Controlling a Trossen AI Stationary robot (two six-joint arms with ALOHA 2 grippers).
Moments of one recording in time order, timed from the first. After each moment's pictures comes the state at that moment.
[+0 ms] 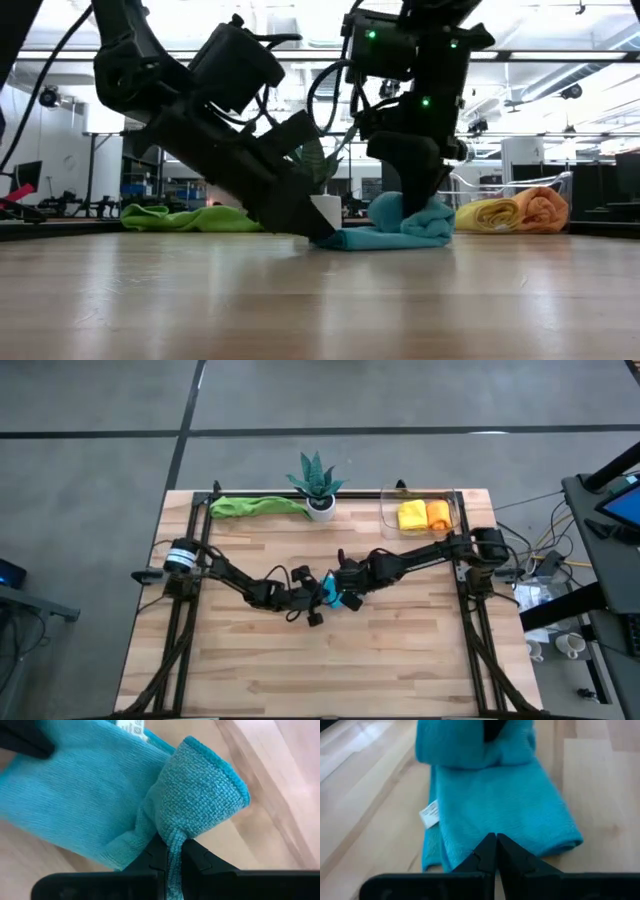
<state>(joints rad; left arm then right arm) -0.17 1.94 0.80 0.56 -0.46 -0.17 0.08 1.87 1.22 -0.76 0.29 0.63</state>
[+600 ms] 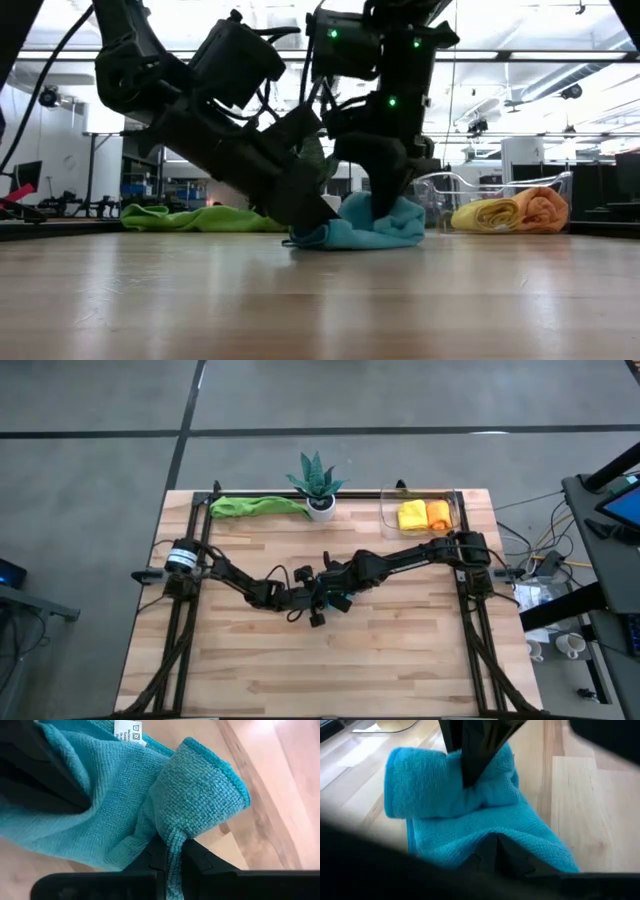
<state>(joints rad) -0.17 1.96 0.81 0.62 -0.44 -0.15 0.08 2.01 1.42 -0.84 0.31 0.54</state>
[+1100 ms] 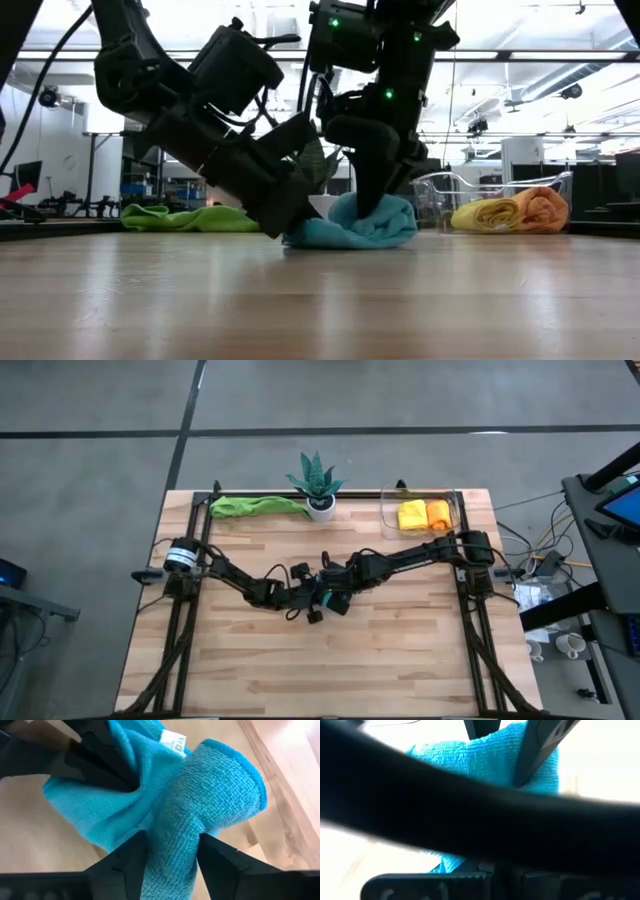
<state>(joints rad) -0.16 1.95 0.79 0.56 -0.50 -0.12 0.08 1.97 1.39 -0.74 0.22 0.52</state>
